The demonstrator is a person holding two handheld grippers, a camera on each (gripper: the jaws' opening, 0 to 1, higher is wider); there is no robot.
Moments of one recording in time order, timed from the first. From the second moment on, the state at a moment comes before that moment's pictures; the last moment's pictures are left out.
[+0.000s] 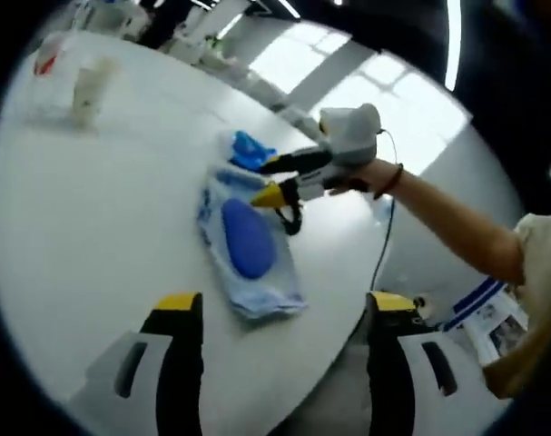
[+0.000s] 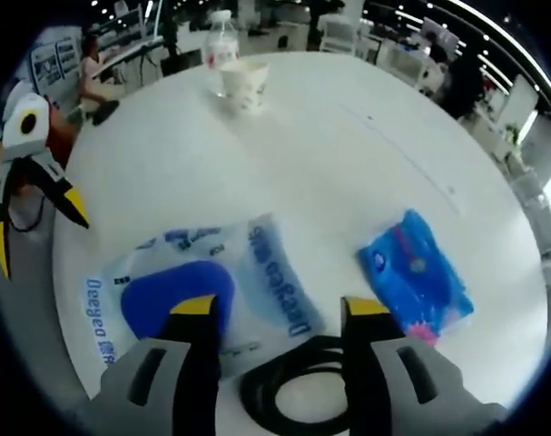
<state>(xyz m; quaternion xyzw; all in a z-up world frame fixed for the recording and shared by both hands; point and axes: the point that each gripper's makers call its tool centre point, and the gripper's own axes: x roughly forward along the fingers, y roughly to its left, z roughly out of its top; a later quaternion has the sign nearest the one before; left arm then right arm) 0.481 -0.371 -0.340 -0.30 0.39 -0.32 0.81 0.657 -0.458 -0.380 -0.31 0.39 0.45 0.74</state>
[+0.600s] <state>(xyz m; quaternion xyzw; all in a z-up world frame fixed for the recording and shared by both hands) 0.480 -0.383 -0.365 -0.39 0.45 -0.21 0.77 0.660 -0.453 -0.387 -0.34 0.38 0.46 0.73</state>
